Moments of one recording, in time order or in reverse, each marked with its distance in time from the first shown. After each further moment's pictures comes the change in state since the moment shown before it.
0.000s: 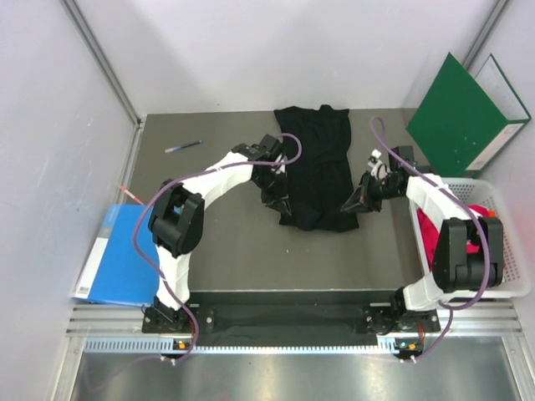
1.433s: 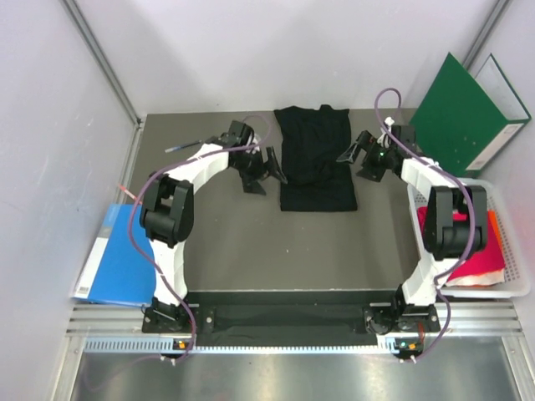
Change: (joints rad) left arm 0.223 0.067 0.040 0.209 0.101 -0.031; right arm -0.049 0.296 0.195 0.509 0.199 0.175
